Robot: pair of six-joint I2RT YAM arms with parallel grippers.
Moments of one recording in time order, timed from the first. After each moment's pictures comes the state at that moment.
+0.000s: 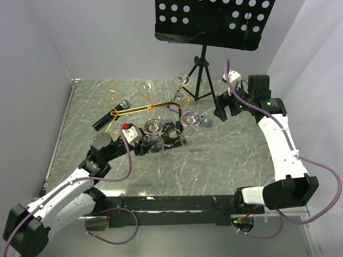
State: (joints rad) left arm -0.57 0.80 0.45 0.36 0.49 0.11; right arm 0.08 1.29 1.42 -0.84 -0.45 -0.41
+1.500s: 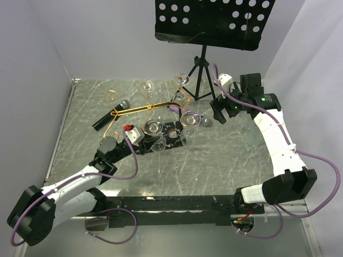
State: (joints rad) left arm -0.62 0.97 0.34 0.74 0.40 0.04; right arm 0.15 1.35 1.49 -0.96 -0.34 -0.51
